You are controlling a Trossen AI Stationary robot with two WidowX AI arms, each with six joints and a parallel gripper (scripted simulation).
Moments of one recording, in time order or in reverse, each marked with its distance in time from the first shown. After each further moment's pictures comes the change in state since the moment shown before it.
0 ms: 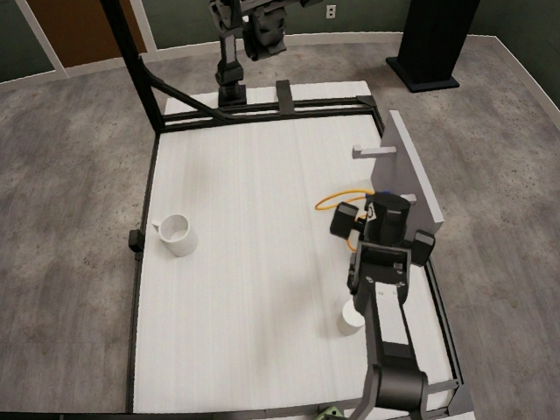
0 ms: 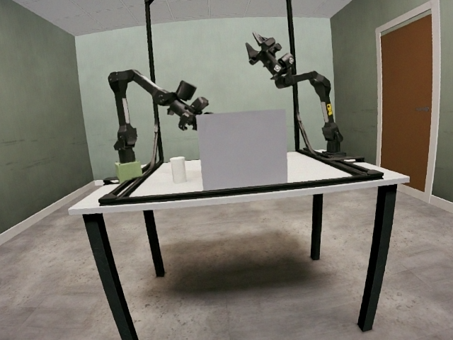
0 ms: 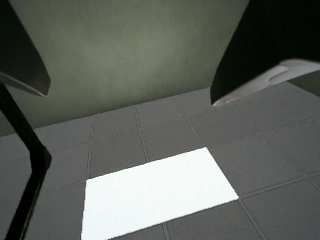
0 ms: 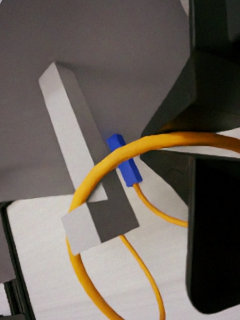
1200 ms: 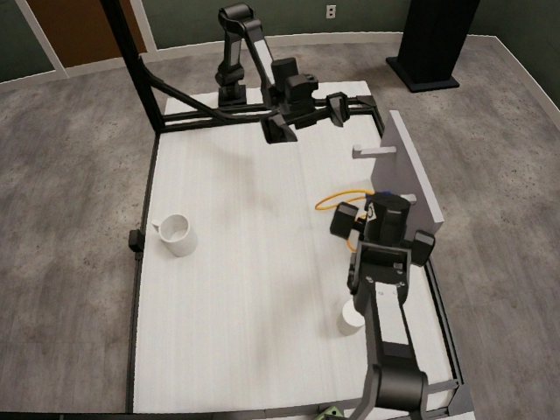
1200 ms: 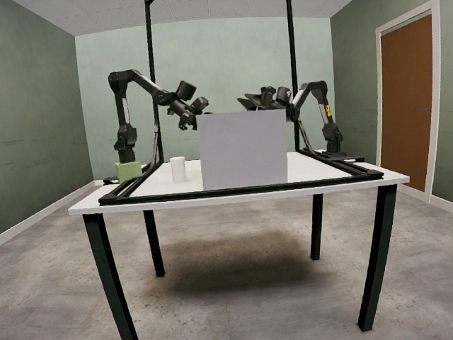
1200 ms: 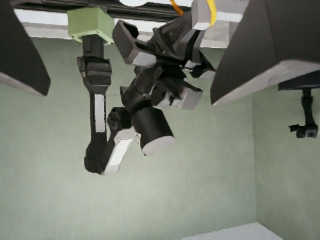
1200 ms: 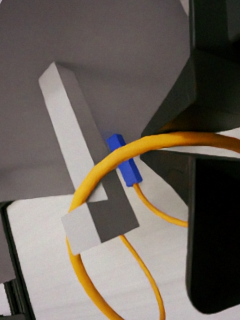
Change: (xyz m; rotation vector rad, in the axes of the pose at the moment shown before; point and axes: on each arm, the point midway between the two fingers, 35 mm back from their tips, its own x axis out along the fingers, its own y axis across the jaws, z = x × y) left arm -0.178 0.007 -0.208 -0.089 0.604 0.073; right arm 0.000 0.000 0.000 0.000 0.000 0.000
